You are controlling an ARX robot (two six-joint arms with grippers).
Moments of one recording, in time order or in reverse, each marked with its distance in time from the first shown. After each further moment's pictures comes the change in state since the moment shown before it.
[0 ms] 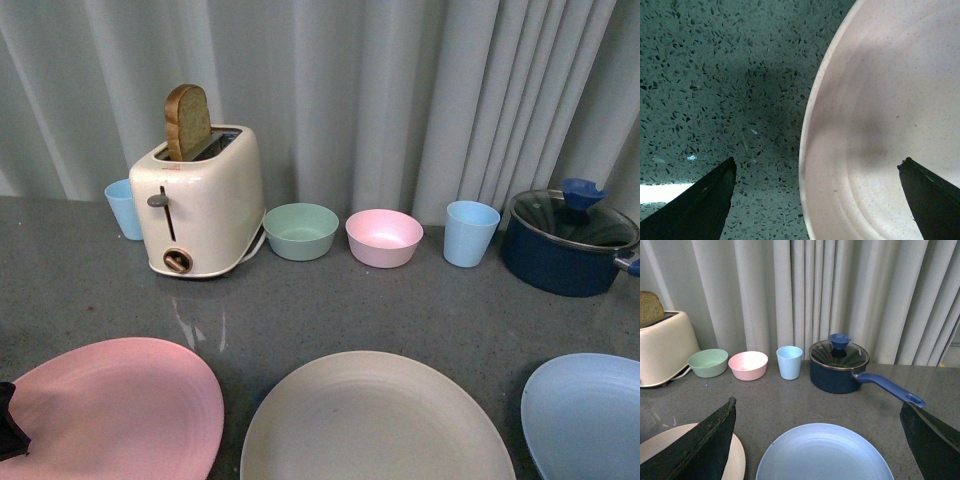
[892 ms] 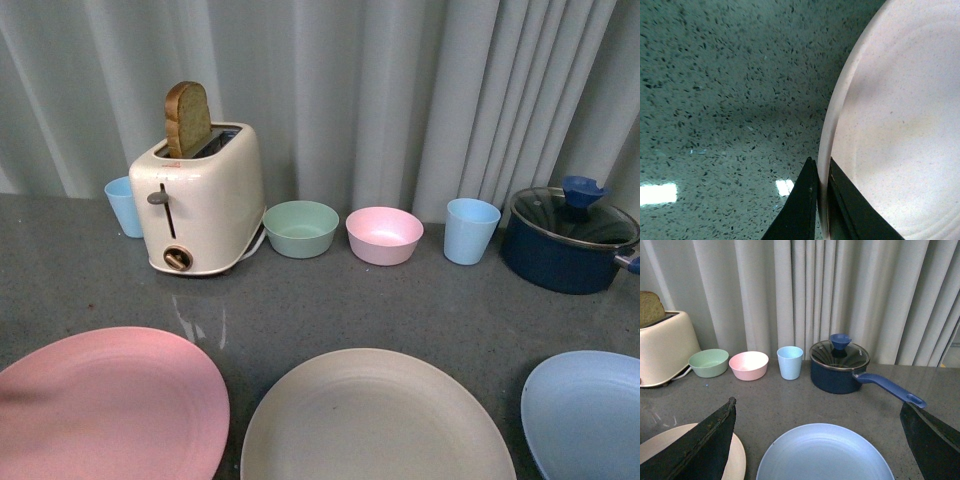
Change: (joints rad) left arm 0.060 -0.035 0.069 -0.141 0.106 -0.017; right arm 0.000 0.000 0.000 0.000 0.000 0.000
